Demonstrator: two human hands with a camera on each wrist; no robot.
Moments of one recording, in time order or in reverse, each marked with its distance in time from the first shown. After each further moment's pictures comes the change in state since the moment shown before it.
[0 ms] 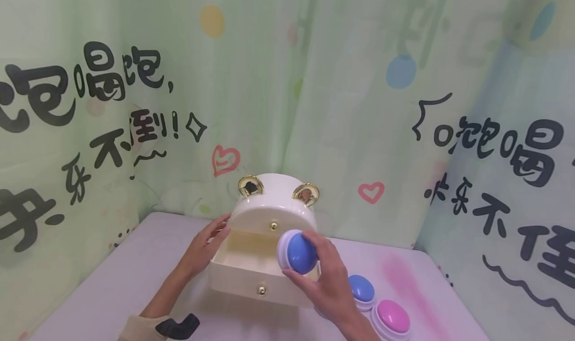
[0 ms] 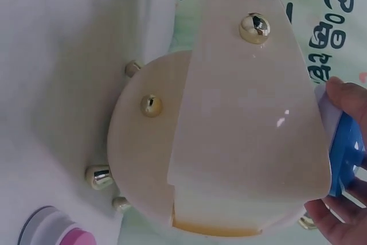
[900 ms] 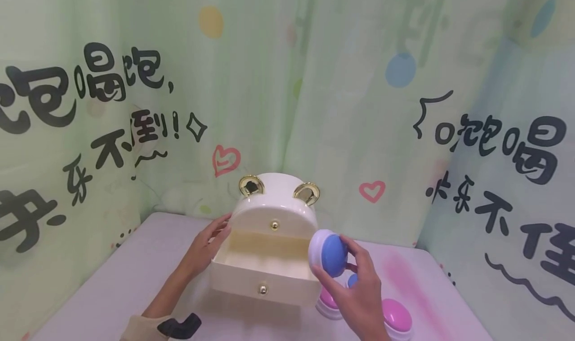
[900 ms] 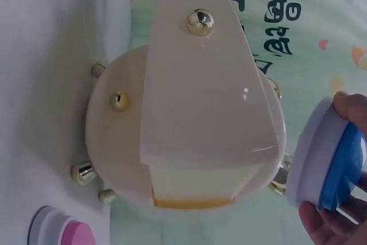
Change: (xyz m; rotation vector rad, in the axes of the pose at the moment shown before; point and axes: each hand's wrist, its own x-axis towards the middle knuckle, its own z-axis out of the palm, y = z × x) left_hand 0.000 -0.002 0.001 0.002 0.006 0.018; right_hand -0.020 -0.011 -0.036 0.012 0.127 0.476
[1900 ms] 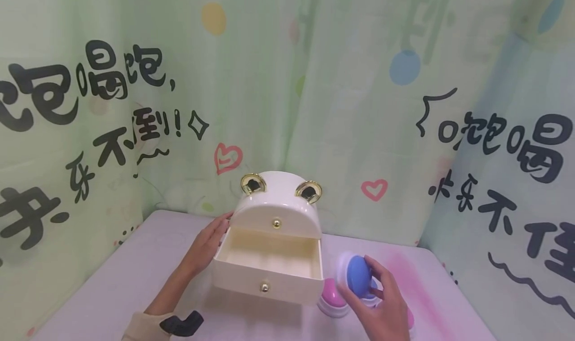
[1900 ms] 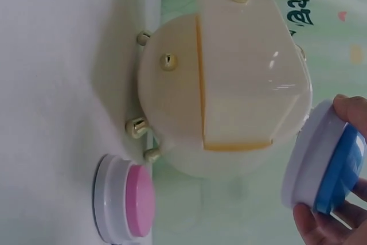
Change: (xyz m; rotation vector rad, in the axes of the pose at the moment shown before) left_hand 0.001 0.004 -0.001 -0.024 -0.011 -0.005; right_hand -0.015 0.035 -0.020 -0.147 -0.077 0.292
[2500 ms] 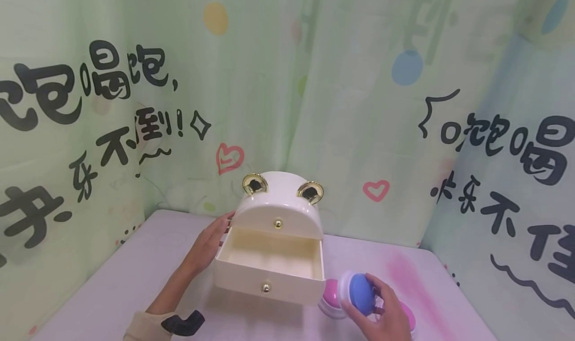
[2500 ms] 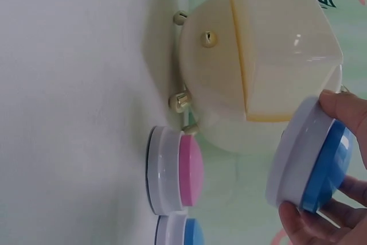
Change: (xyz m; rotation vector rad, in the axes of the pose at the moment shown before) left_hand 0.000 0.001 -0.002 -0.022 -0.015 0.012; right_hand 0.001 0.033 0.006 -0.090 -0.192 0.120
